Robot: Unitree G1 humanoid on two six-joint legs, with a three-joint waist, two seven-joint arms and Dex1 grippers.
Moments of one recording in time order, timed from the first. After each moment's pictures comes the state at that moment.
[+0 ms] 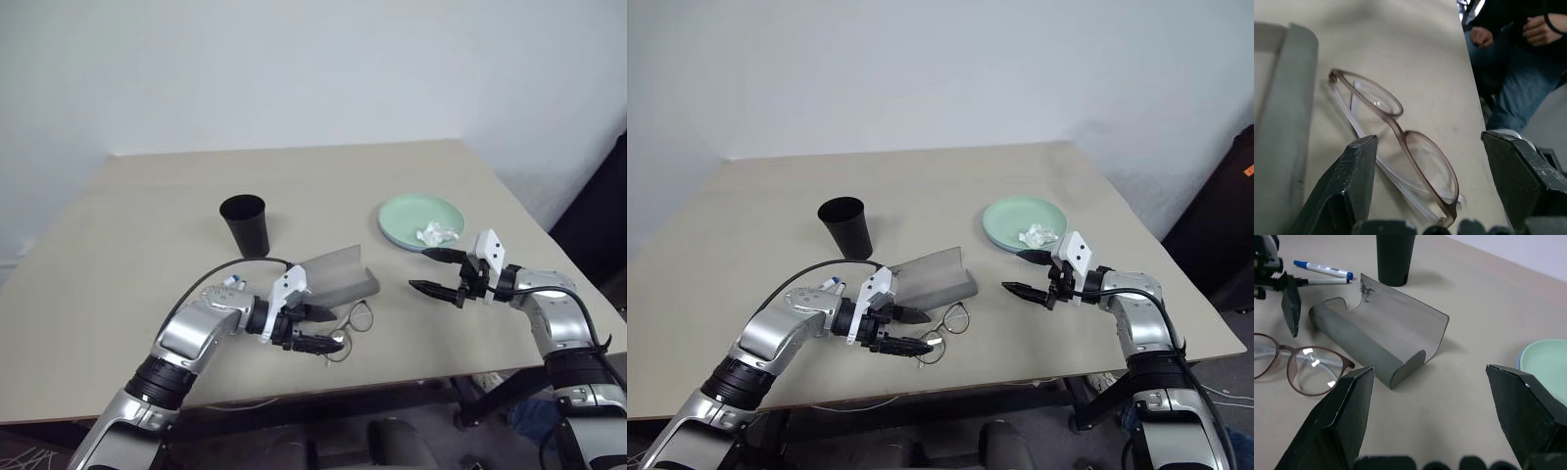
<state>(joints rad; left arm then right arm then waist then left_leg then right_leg) -0.38 0.57 -0.32 -0.02 -0.37 0.65 -1.19 -0.41 -0.54 -0.01 0.36 0.25 0.02 1.17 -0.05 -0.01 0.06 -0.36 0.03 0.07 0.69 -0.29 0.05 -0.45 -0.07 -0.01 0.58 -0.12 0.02</state>
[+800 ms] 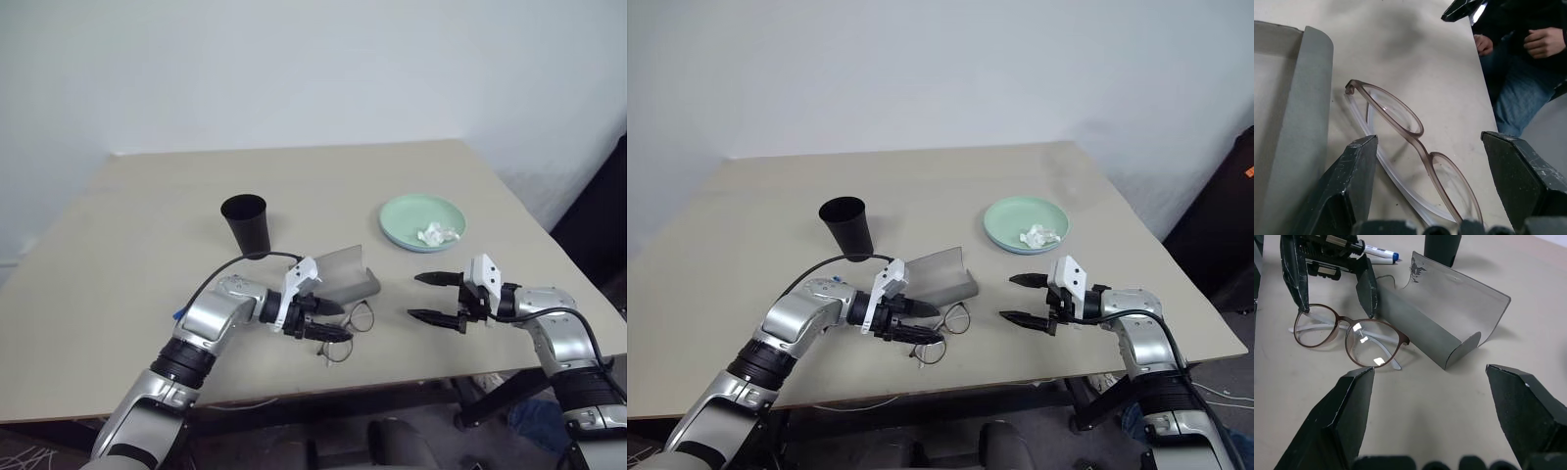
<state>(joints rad) -0.49 0.49 -0.35 0.13 -0.35 0.68 -1.20 -0.30 -0.58 0.04 0.27 0.27 -0.01 1.27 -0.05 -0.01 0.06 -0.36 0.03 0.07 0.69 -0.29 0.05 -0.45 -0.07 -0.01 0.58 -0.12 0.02</state>
